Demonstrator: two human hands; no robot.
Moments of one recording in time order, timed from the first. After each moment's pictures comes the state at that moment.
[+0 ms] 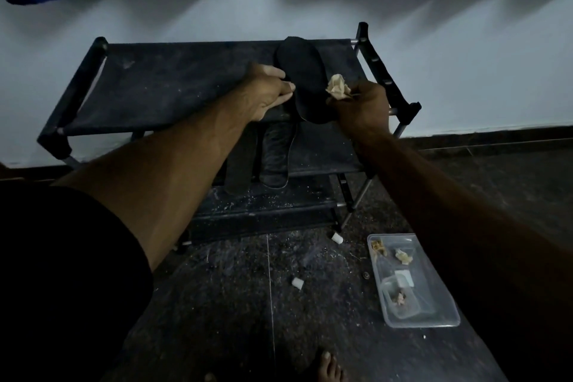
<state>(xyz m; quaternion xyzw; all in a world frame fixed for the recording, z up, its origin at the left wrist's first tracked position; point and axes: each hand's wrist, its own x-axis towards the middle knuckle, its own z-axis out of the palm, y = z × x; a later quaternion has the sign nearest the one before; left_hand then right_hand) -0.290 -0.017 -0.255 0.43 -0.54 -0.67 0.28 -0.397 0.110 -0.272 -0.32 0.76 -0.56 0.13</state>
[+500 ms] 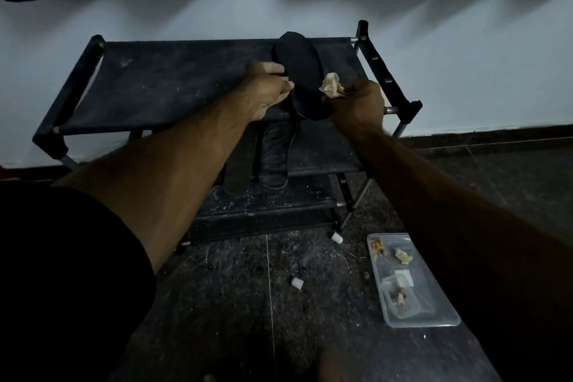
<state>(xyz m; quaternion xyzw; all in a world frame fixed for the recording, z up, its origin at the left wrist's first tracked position) -0.293 -0.023 -0.263 0.42 -0.56 -0.66 0.28 -0.395 0.103 -0.274 -0.32 0.78 -0.52 0.11</state>
